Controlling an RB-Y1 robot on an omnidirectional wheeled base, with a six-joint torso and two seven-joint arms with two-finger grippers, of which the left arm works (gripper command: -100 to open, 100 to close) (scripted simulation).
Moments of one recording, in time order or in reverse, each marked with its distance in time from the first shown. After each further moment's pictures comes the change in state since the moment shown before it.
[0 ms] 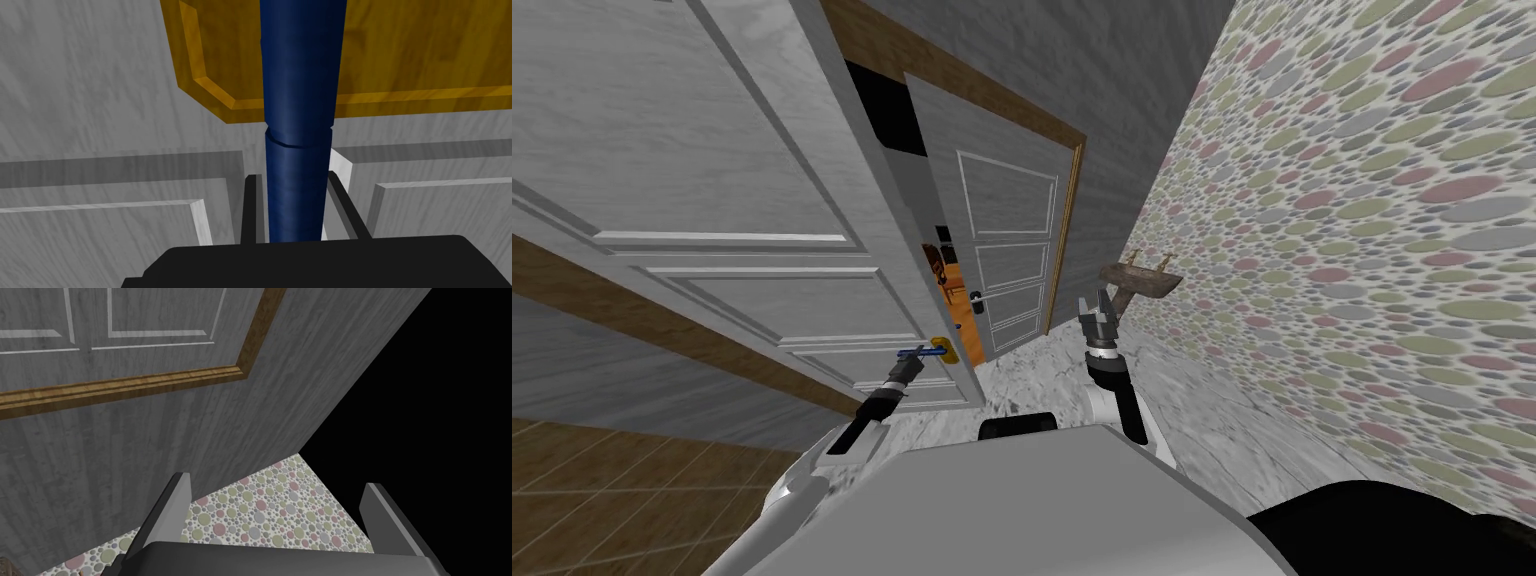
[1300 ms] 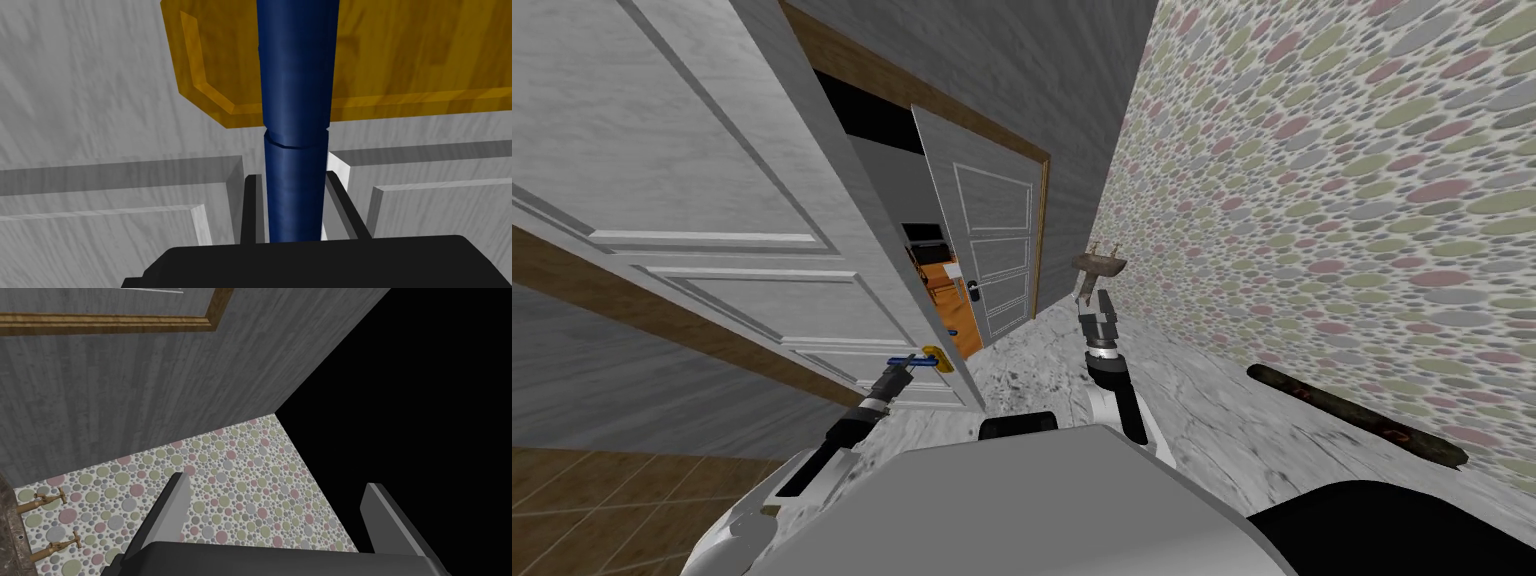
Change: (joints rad) arm 0.088 0.116 -0.057 0.021 0.000 -0.177 0.088
